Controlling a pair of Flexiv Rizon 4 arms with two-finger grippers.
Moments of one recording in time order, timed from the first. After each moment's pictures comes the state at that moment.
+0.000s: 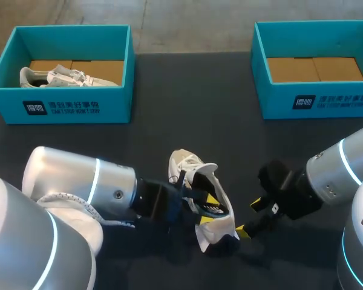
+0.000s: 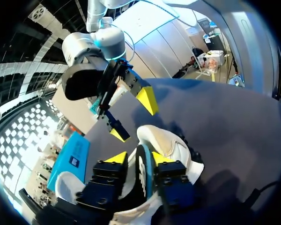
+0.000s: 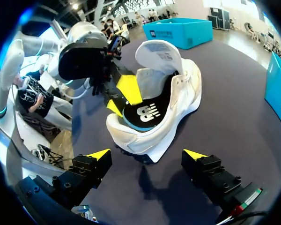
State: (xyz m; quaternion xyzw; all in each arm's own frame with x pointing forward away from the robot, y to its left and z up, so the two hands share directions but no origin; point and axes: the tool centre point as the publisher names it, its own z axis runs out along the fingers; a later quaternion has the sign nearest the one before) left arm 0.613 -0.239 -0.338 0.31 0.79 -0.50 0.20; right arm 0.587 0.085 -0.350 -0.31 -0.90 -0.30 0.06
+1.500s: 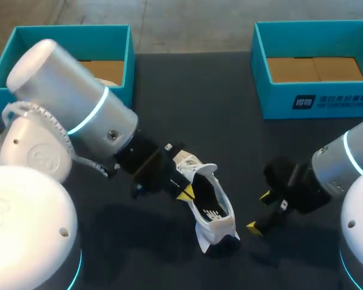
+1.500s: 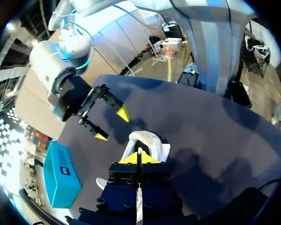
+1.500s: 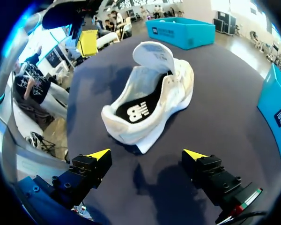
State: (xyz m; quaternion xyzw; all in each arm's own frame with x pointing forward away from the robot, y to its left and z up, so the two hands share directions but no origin) left arm 0.604 -0.184 -0.258 0.46 0.82 -0.33 0.08; right arm 0.595 0.057 -0.341 -0.27 -0.92 -0.26 0.03
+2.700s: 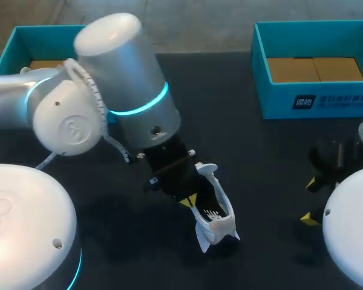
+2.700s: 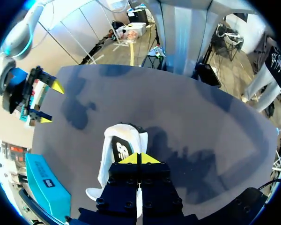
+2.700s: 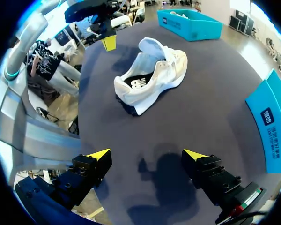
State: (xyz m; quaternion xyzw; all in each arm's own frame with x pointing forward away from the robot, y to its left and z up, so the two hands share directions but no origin) left arm 0.604 -0.186 -0.278 0.56 0.81 -0.18 0.01; right arm 0.587 -0.040 -0.287 -0.21 -0.96 -0.19 0.05
